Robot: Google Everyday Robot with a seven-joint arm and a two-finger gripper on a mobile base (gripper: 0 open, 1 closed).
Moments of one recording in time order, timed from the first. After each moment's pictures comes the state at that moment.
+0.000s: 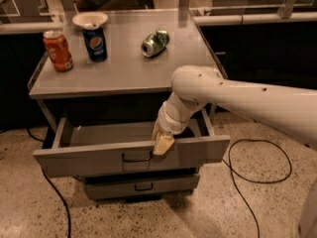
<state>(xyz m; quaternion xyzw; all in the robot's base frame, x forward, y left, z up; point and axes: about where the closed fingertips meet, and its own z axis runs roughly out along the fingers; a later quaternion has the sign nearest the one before) 0.563 -0.007 0.663 -0.73 0.65 0.11 0.17</state>
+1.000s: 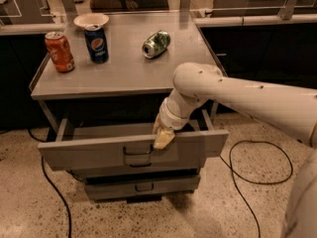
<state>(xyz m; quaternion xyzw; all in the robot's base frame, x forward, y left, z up) 0.585 -0.010 0.664 -0.73 0.65 0.11 0.17</state>
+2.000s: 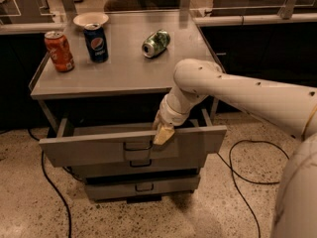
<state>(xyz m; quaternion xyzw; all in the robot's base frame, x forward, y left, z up) 0.602 -0.009 0.665 -0.74 0.64 0.11 0.18</state>
